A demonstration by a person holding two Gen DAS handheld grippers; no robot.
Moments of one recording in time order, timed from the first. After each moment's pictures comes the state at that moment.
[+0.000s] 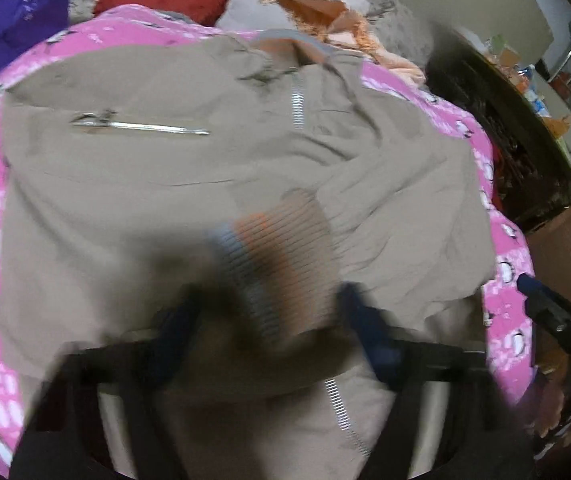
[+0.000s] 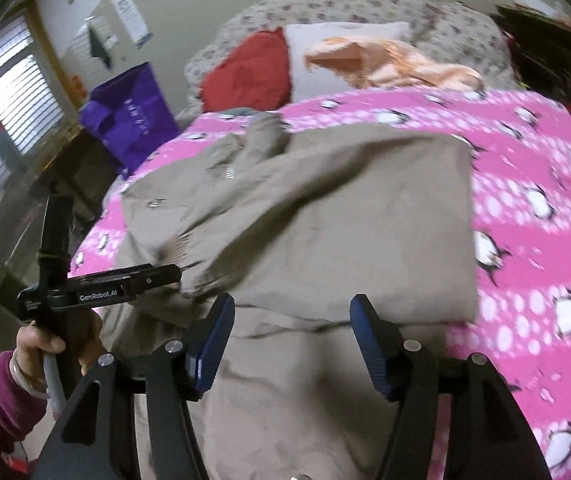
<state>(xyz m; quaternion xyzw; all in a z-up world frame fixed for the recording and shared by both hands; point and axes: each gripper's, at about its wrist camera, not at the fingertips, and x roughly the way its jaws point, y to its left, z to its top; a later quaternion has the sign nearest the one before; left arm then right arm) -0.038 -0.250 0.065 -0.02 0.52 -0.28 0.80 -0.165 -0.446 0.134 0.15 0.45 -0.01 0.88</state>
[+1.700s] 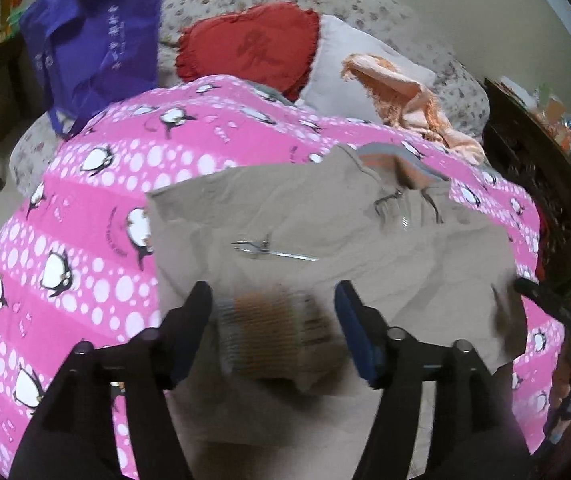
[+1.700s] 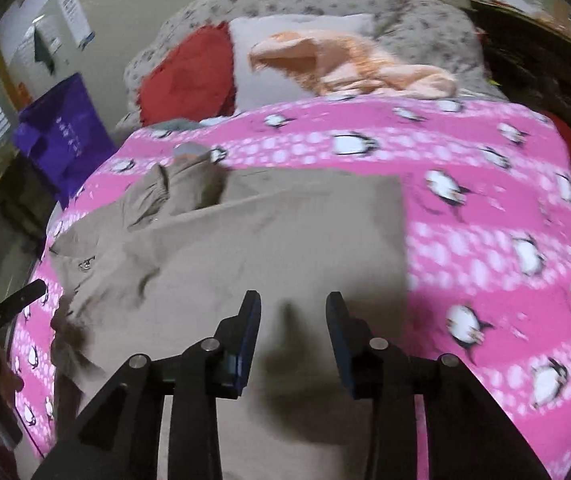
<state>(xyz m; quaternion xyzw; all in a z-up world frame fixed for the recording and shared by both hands) 0.007 -0.177 0.122 -0.01 0.46 -0.16 0.87 -0.059 -0.466 0.125 0.13 0.48 -0.09 0.86</state>
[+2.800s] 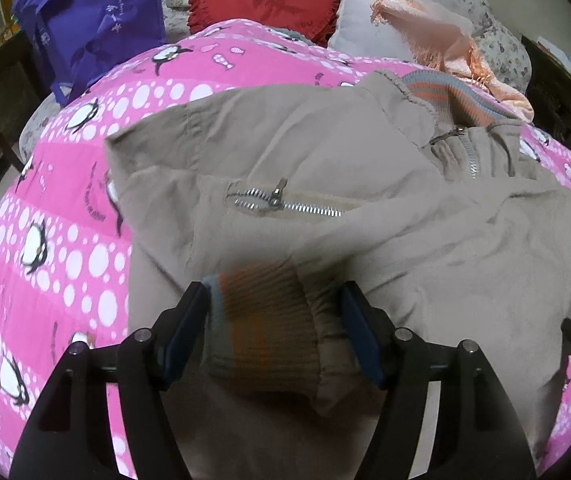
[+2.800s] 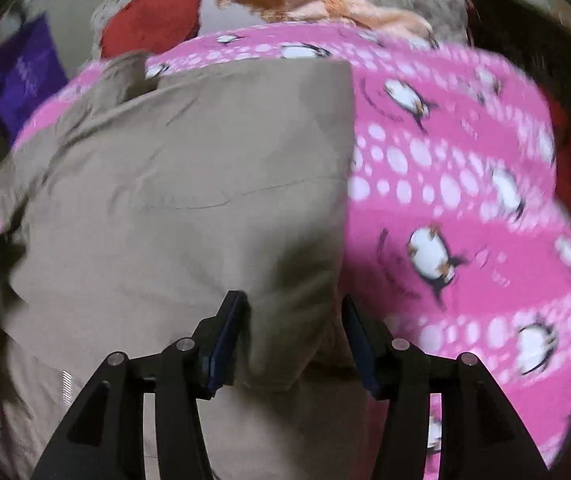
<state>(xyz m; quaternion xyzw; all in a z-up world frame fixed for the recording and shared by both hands) 0.029 -0.199 0.064 0.03 0.51 -0.10 0.85 -0.093 -0.493 0.073 0.12 0.55 -0.14 0.82</state>
